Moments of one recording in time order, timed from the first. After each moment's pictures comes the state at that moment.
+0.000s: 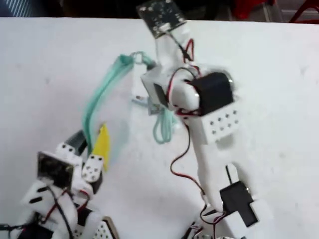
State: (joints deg) left arm 15.2 -104.9 60.9 66.7 -0.6; right arm -31.2 -4.1 -35.0 96.1 8.8
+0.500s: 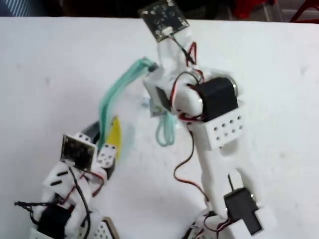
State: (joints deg) left arm 15.7 -105.1 77.7 52.1 0.5; right arm -31.0 -8.0 -31.9 94.8 8.8
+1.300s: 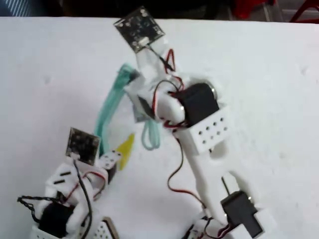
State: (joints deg) left arm 15.3 -104.7 77.9 61.1 3.2; right arm -37.6 -9.0 -25.9 88.4 8.7
